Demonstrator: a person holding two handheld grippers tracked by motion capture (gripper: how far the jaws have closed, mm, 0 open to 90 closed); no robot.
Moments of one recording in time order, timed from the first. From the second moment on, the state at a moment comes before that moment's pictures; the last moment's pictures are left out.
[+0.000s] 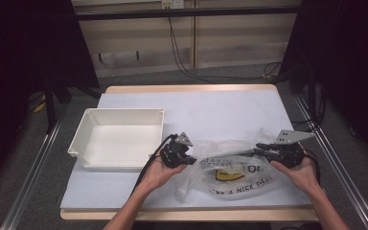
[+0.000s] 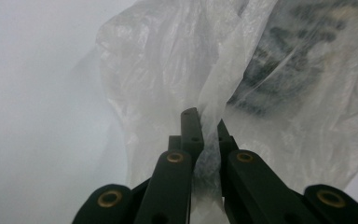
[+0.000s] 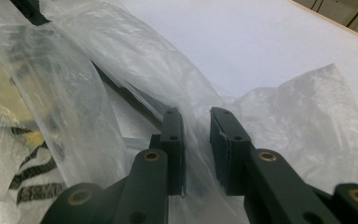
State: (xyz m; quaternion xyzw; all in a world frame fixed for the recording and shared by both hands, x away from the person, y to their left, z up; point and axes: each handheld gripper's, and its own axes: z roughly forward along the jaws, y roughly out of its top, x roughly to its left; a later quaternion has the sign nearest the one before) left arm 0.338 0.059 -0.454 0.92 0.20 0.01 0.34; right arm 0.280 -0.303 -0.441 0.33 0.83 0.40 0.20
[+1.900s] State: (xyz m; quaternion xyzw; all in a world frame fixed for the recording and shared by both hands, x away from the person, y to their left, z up) left arm 0.355 0.002 -0.420 0.88 0.13 -0.01 0.46; right arm 0.248 -0.248 -0.433 0.26 0.84 0.46 0.14
